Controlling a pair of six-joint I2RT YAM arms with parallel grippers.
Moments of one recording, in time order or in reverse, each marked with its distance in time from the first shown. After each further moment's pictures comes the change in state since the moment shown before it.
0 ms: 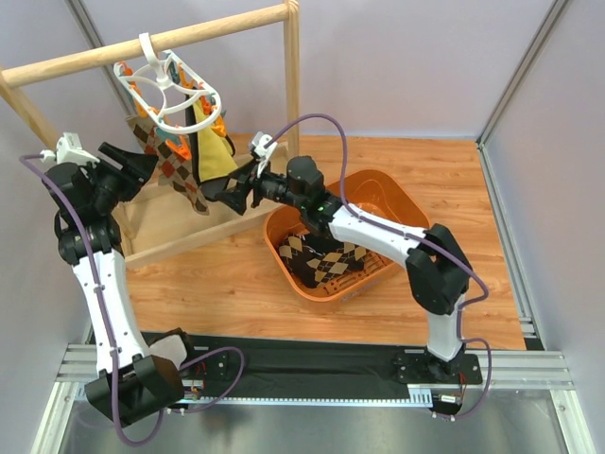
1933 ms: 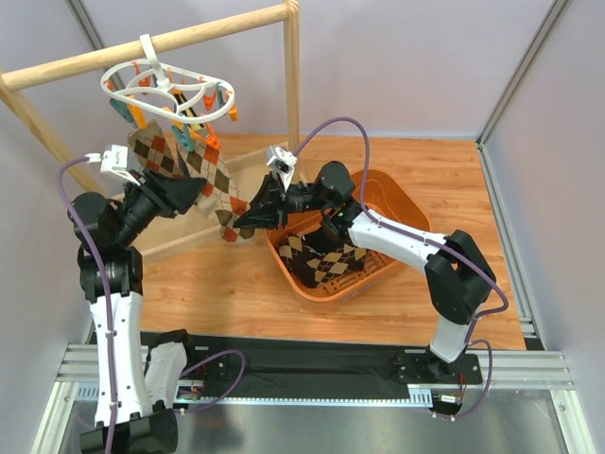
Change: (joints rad) left arm -0.214 -0.233 -0.190 0.251 0.306 0.027; right arm -0.049 -0.103 -0.177 0.340 -0.624 0.317
